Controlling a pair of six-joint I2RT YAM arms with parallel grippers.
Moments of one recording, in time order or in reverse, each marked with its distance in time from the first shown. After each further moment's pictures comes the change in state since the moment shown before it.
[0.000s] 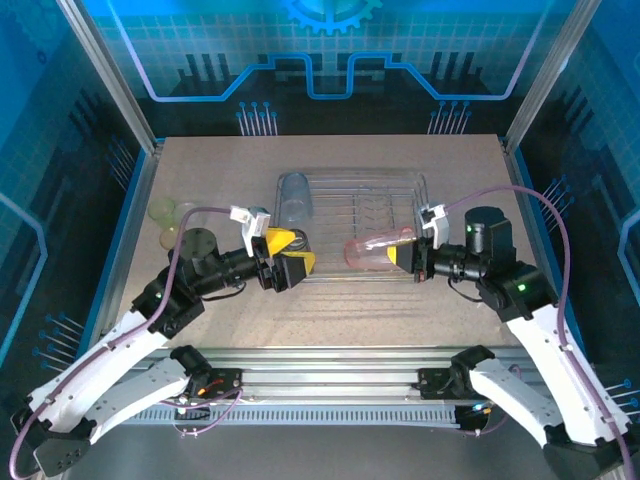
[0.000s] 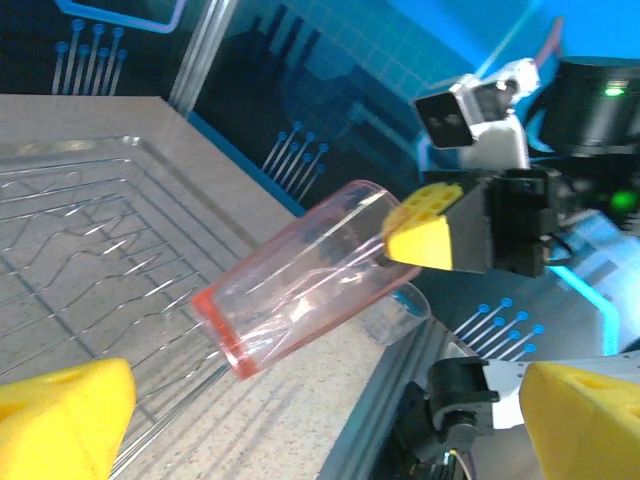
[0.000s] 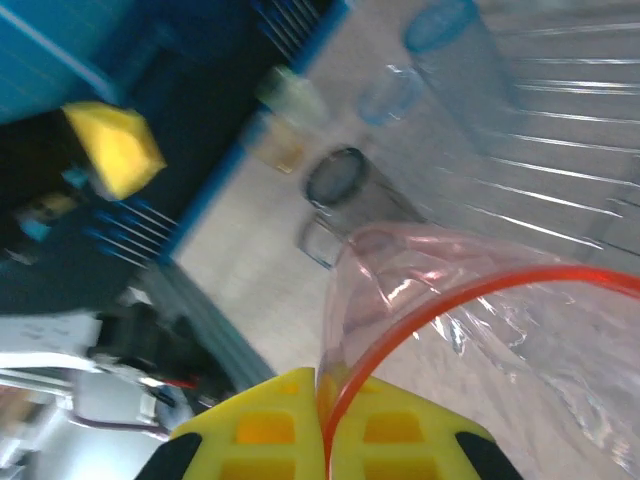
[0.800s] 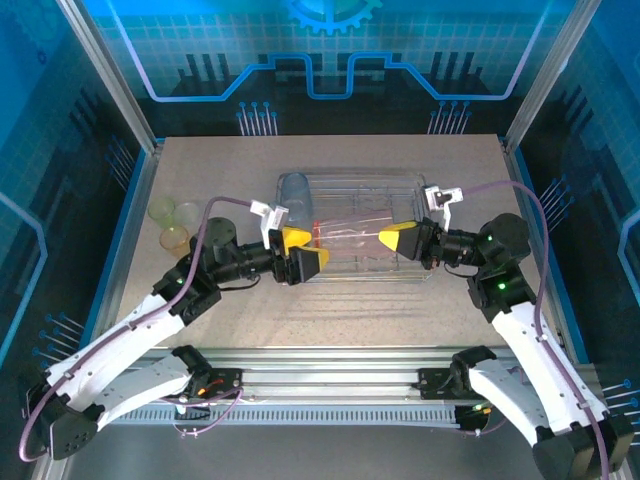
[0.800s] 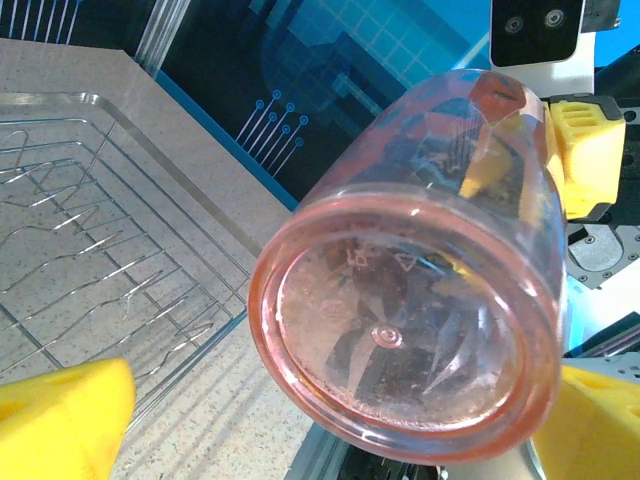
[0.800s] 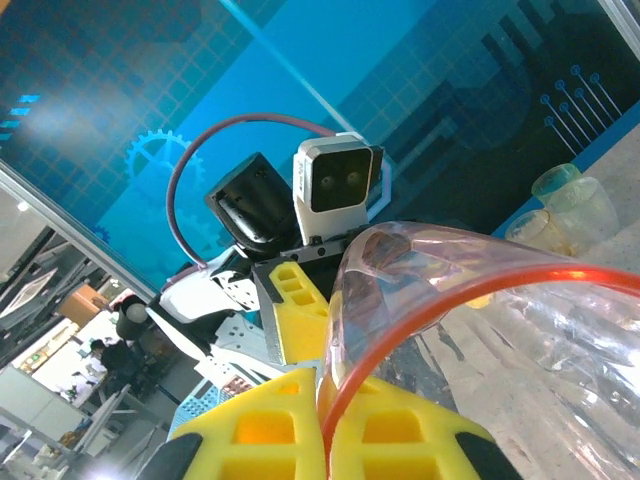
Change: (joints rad) left arm 0.000 0.143 0.013 0.083 0.067 -0.068; right arm -0.077 0.008 -0.216 0.951 -0.451 0.604
